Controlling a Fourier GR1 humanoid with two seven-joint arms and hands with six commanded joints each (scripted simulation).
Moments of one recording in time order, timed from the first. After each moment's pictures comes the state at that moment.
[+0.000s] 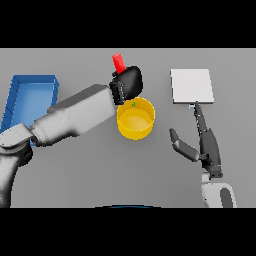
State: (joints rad) left arm -1.29 0.25 -1.24 -0.74 -1.12 -0.26 -0.08; right arm 0.10 -0.04 0.12 -1.70 0.26 -0.07 -0.11
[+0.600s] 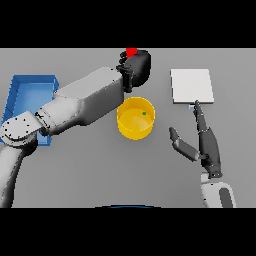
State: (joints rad) left arm -1.47 0.22 -1.37 -0.65 -1.16 -0.23 -0.15; right arm 0.09 -0.04 0.13 -1.71 0.27 -0.08 -0.10
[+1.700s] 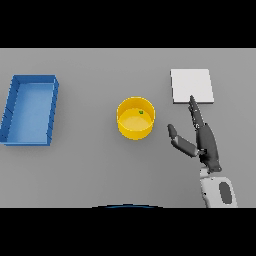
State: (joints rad) left arm -1.50 0.60 -0.58 -0.04 -0.16 0.07 0.09; right arm 0.04 -0.05 0.12 -1.67 0.21 -0.03 -0.14
